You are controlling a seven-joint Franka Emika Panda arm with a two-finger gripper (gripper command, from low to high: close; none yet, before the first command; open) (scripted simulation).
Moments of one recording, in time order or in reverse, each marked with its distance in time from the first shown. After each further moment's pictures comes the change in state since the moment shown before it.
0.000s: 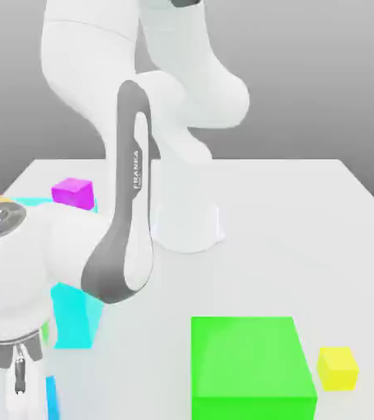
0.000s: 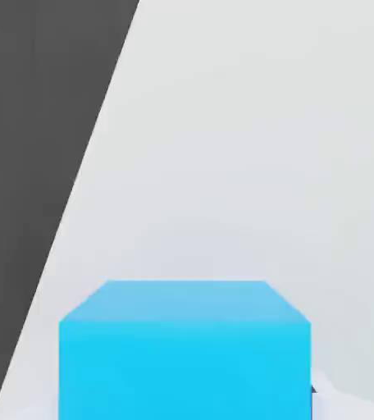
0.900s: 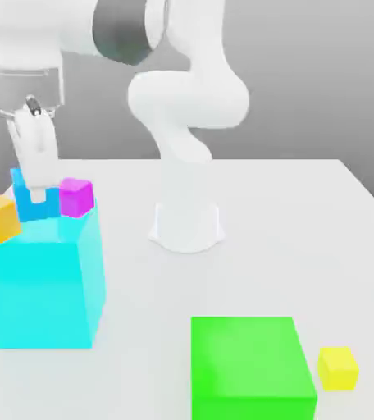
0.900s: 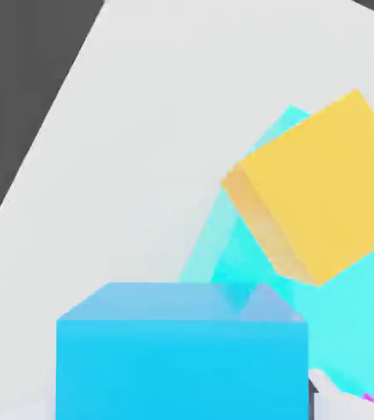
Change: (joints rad) arm -0.074 -0.974 -0.067 -0.322 -0.308 -0.633 0.020
